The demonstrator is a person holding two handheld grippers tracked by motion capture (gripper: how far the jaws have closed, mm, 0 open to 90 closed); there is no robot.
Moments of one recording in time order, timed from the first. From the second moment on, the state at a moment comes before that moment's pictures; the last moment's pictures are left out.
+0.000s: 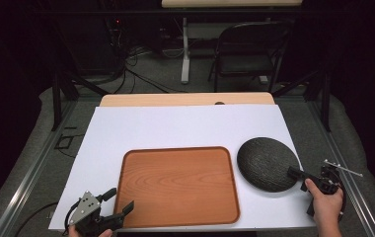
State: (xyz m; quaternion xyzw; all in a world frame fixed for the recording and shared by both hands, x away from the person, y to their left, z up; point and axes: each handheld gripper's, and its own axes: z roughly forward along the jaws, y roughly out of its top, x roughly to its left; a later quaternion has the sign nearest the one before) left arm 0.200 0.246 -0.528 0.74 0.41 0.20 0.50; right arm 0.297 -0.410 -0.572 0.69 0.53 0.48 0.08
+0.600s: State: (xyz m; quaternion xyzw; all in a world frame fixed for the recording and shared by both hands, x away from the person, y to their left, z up) left arm 0.201 0.247 -0.528 0.74 0.42 0.19 0.50; right arm 0.299 -0.414 -0.574 0.70 0.52 0.48 0.08
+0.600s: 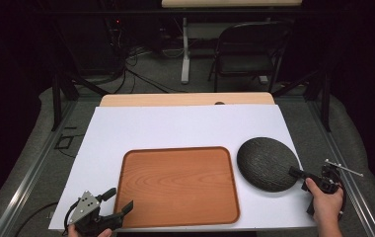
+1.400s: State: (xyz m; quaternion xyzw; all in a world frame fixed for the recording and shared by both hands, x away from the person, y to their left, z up) left arm 0.201 0.248 -0.528 0.74 0.41 0.19 0.50; right arm 0.303 -0.420 -0.561 0.73 0.49 0.48 0.01
